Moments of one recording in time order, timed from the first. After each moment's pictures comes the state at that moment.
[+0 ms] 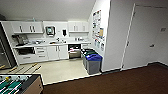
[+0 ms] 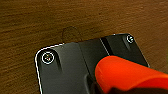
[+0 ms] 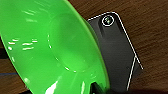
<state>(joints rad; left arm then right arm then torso) 1.49 2.90 -2.62 0.63 -0.17 -0.58 -1.53 2.94 -2.63 -0.20 0.11 0.32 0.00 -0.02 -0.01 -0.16</state>
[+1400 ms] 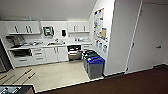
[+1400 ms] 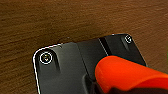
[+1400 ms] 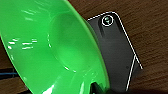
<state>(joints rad) 1.49 2.90 -2.62 0.63 -0.17 -0.58 -1.53 2.94 -2.63 -0.20 0.10 0.32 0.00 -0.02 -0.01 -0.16</state>
